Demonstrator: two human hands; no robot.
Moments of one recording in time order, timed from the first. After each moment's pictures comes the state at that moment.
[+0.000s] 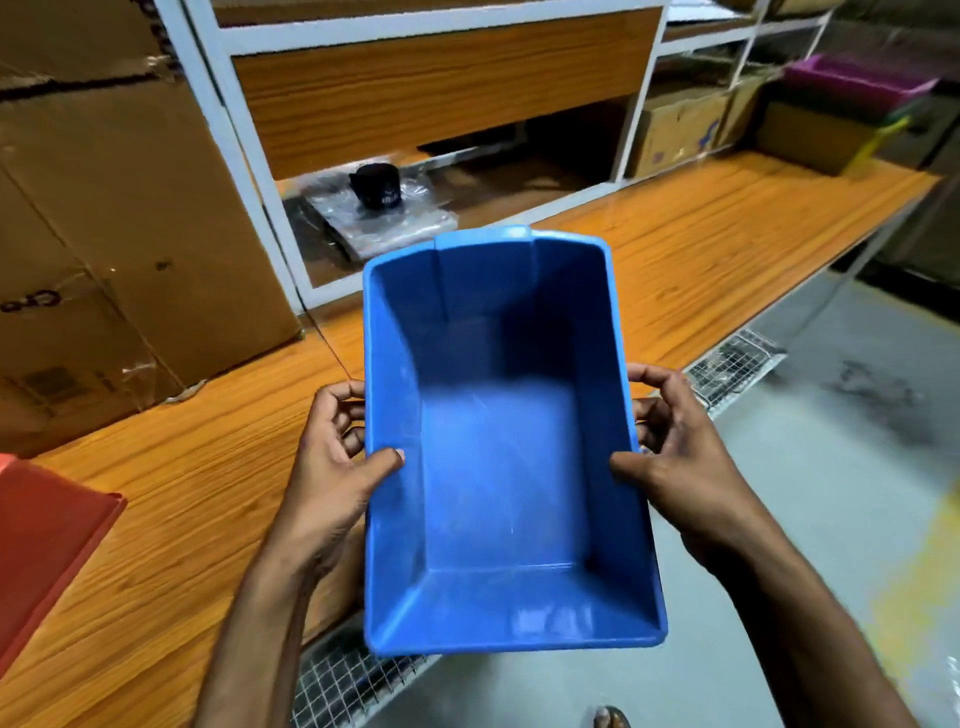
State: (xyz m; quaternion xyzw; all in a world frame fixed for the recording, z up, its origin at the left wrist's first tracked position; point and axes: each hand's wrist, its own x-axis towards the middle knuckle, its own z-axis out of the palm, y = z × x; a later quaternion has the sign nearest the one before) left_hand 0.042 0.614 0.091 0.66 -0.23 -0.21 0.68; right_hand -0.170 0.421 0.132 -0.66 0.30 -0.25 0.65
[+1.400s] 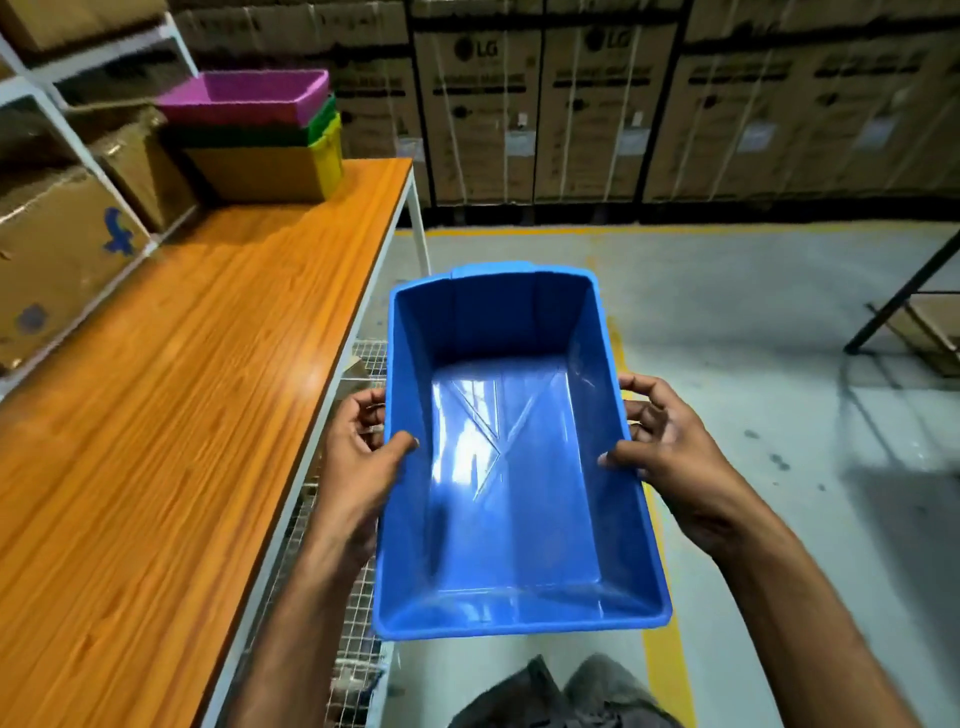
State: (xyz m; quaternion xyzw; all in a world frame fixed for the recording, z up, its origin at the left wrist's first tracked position) left_hand -0.263 -0.170 0.068 0.59 -0.42 -0.46 0.51; right_hand -0.546 -0.136 0.086 -0.41 0.57 -0.47 0.54
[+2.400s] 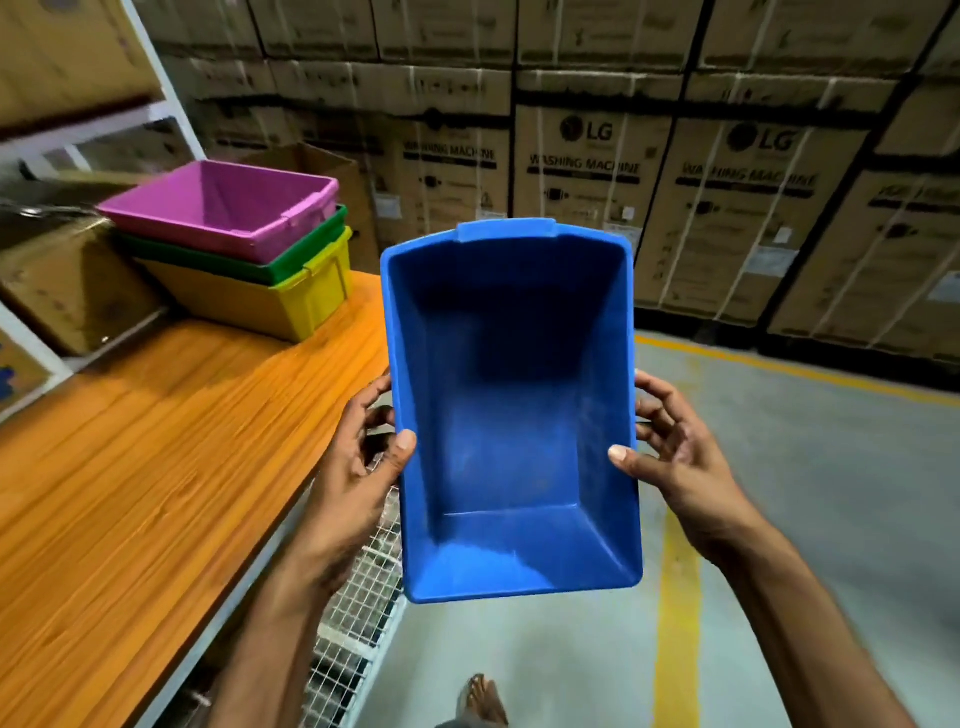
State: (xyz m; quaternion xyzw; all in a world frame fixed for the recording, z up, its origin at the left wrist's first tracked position) left_hand -0.367 -0.685 0.082 0.52 -0.48 -0.42 0.57; right_hand -0.675 -0.758 0.073 -0.55 0.42 -0.46 0.56
